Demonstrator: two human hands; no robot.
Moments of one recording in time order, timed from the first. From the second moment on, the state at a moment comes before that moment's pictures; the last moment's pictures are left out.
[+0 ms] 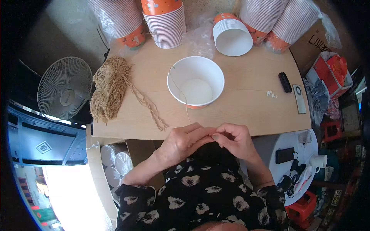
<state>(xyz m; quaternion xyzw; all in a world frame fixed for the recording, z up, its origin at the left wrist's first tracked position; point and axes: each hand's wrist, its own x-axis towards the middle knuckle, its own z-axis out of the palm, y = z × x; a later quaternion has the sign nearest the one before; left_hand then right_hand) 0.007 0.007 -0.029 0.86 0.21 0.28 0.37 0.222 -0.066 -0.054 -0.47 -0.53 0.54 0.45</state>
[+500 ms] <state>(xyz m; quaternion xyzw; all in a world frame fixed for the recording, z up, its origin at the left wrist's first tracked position) -0.024 0.018 -0.033 0.76 0.39 0.39 0.34 0.261 0.002 -0.034 -0.56 -0.73 -0.08 0.38</state>
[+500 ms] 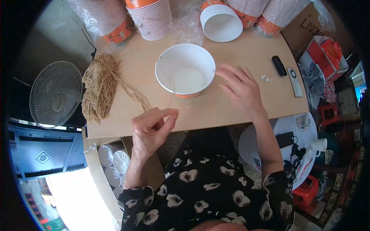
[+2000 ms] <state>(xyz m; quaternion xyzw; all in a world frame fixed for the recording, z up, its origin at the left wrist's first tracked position) 0.046 0.042 -0.131 0.46 0.37 0.58 0.56 0.204 0.032 -0.063 -0.50 -0.73 0.20 0.42</state>
